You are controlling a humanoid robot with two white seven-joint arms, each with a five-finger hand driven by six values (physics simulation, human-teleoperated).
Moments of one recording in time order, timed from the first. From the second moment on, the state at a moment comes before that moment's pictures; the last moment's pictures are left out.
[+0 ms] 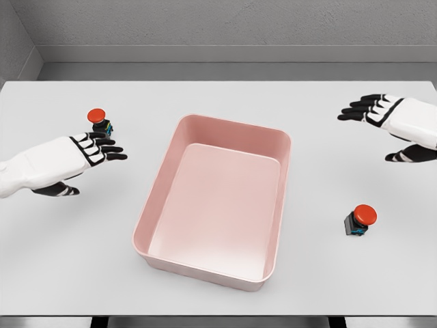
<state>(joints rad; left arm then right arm) -0.14 0.94 -0.21 -1.74 -0.48 -0.61 -0.34 -0.31 -1.12 0.33 -1.66 0.21 -0.61 0.30</state>
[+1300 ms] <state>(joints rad) -0.64 0.65 -0.44 -1.15 -0.78 -0.61 -0.26 -0.07 -1.23 0.43 -1.66 0.16 -0.61 0.25</state>
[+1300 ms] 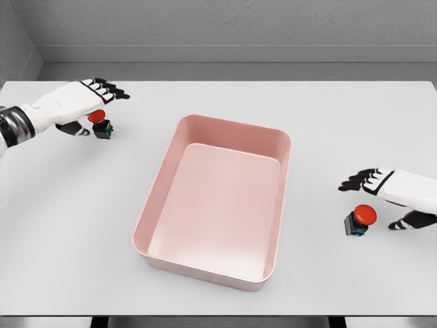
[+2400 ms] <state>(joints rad) -0.69 0.57 -0.48 -0.94 -0.79 -0.61 -0.22 -0.12 -1.17 0.45 -1.68 0.13 -0.61 0.39</state>
